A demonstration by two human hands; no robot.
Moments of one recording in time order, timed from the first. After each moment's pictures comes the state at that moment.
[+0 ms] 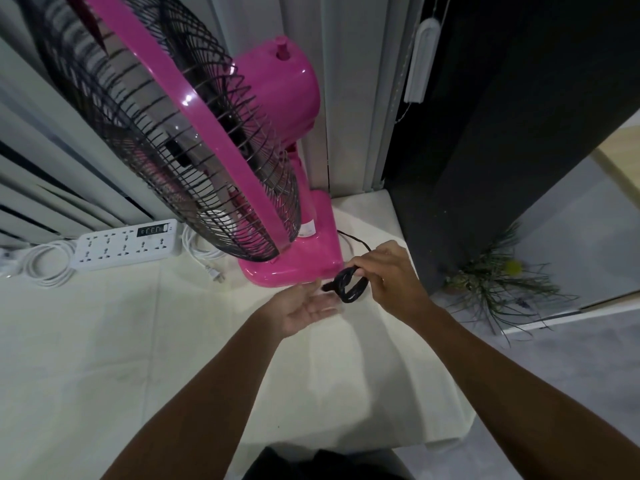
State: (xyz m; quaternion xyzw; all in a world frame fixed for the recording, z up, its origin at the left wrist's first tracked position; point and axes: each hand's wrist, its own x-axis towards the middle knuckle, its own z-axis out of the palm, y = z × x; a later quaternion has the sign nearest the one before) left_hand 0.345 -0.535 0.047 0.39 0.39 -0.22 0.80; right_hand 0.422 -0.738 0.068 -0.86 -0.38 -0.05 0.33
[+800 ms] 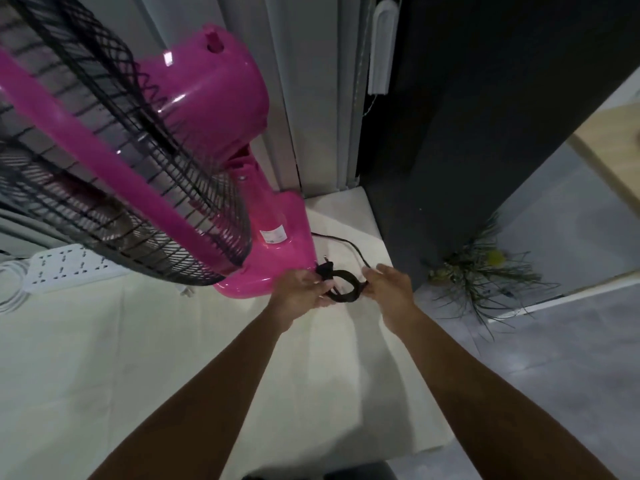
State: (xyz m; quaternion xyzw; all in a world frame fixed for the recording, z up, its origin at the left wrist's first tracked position) left_hand 0.389 -0.576 0.044 0.70 0.29 -0.15 0.64; right_hand 0.444 -0.751 0.000 -0.64 0.28 0.20 0.69
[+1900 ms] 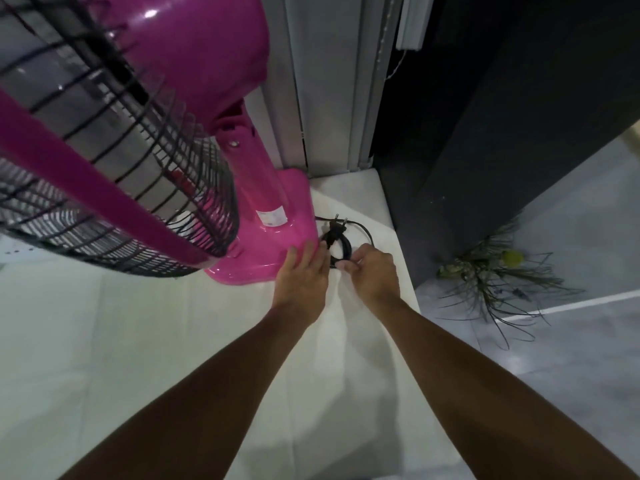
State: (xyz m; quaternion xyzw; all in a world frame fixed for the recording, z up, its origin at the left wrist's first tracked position) left_hand 0.397 -0.583 -0.012 0.98 -0.05 -0.08 -0.19; right_hand 0.467 -0.718 -0.034 -0.92 -0.01 0.14 0.37
